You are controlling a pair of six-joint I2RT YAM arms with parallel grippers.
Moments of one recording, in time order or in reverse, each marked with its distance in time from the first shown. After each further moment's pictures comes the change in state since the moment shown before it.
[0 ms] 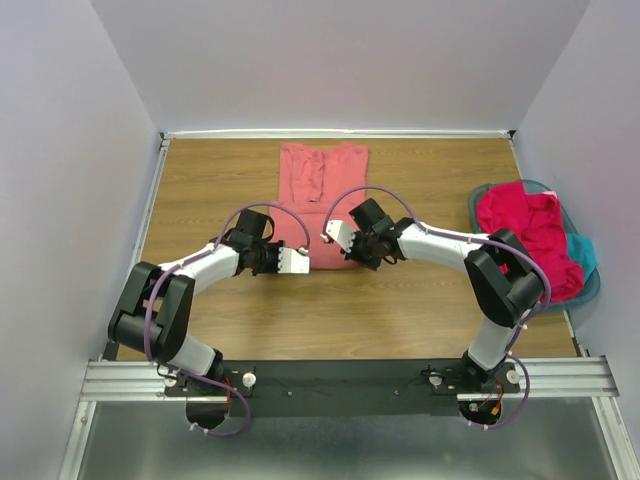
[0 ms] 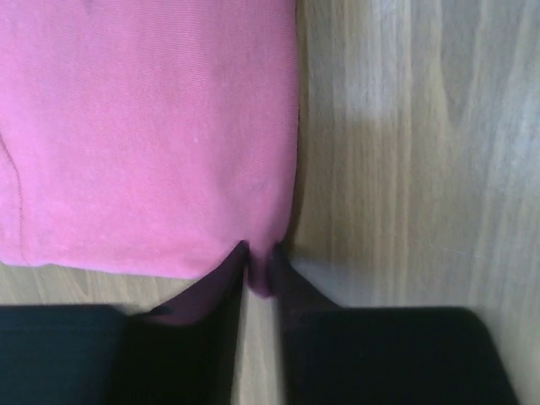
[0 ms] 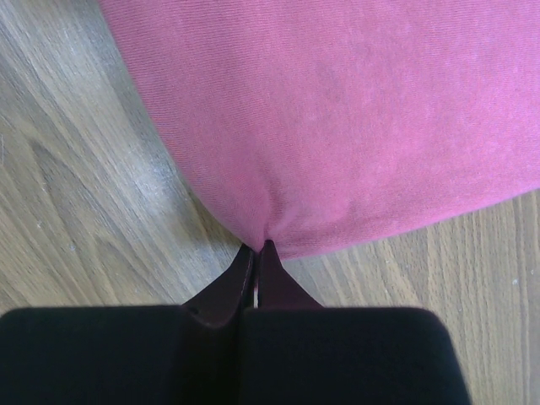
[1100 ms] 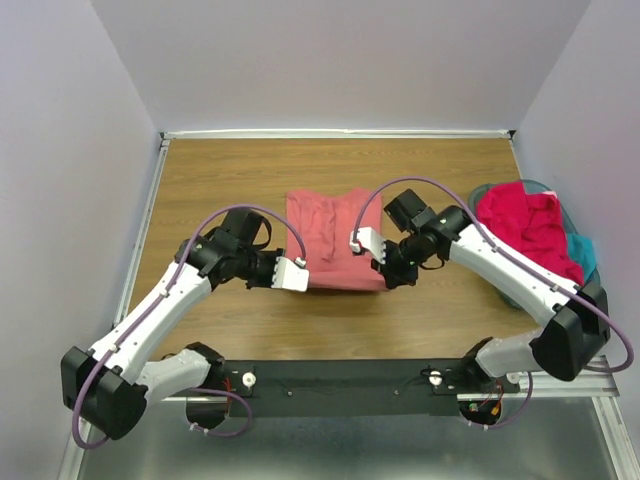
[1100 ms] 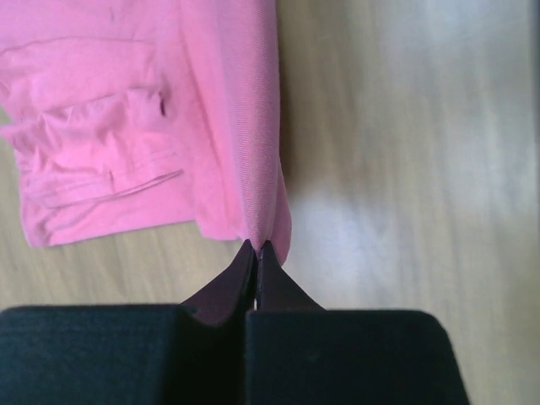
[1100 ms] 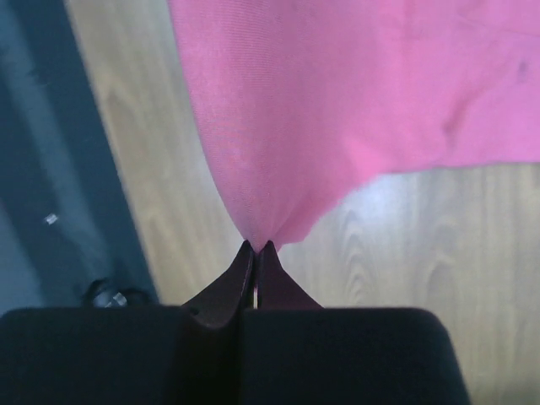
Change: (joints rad) left arm -0.152 -0.406 0.220 -0.609 0.126 -0.070; right arm -0.031 -0.378 0.088 -0.631 -0.248 -0.103
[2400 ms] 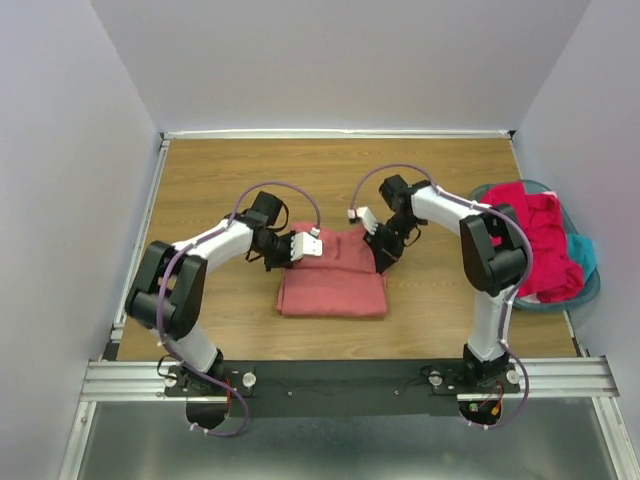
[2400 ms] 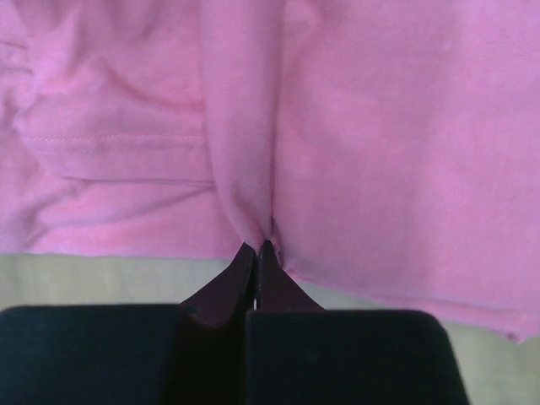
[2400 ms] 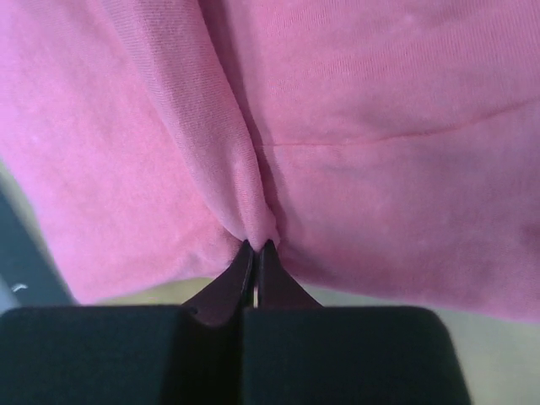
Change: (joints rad) left arm 0.129 0.614 0.086 0.344 0.016 -0.106; right arm -0.256 0.644 0.288 0.056 -0.200 -0.023
